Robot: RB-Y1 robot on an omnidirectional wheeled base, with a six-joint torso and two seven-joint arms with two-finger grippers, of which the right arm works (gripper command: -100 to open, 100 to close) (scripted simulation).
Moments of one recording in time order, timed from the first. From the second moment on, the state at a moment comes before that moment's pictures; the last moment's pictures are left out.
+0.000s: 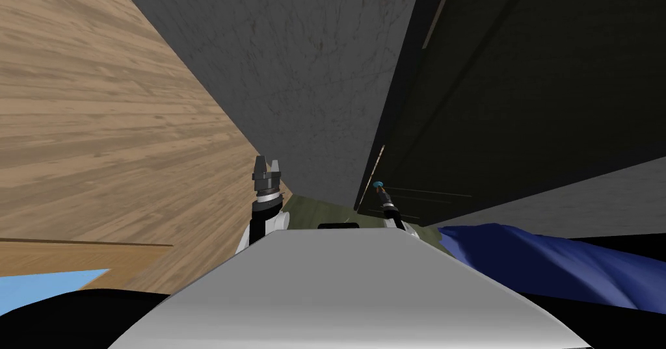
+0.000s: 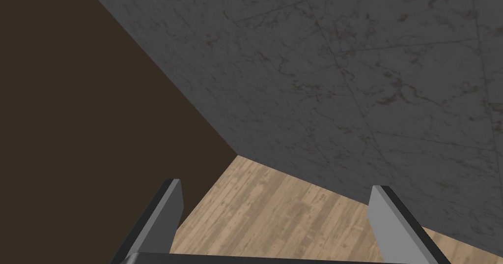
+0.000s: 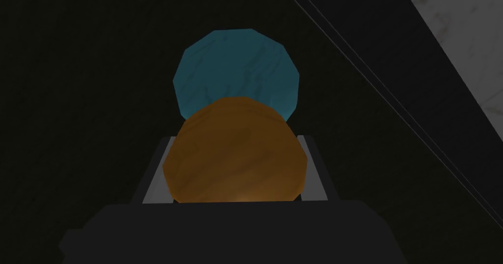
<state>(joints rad) -0.05 -0.24 -0.22 -0.64 0.03 -0.87 0.50</state>
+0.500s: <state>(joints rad) -0.06 -0.24 -0.21 -0.61 -0.01 -0.88 0.39</state>
